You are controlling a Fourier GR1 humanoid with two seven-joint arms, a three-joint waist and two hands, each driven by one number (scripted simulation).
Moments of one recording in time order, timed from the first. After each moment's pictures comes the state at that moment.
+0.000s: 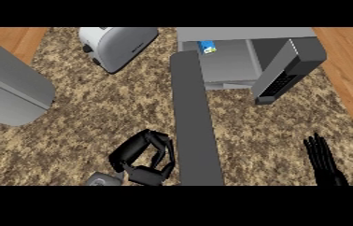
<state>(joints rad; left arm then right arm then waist) -0.08 0.00 -0.29 -1.38 -0.27 -0.46 -0.32 0.11 -0.24 -0.24 -0.94 -0.06 0.35 -0.84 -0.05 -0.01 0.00</state>
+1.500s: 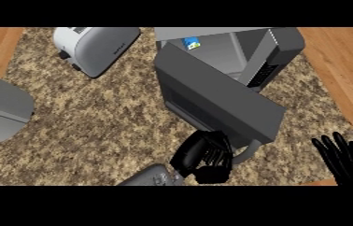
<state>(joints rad) -0.53 0.03 -1.00 -1.09 0.23 0.43 -0.20 0.38 -0.38 -0.06 -1.80 -0.43 0.57 -0.48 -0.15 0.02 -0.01</state>
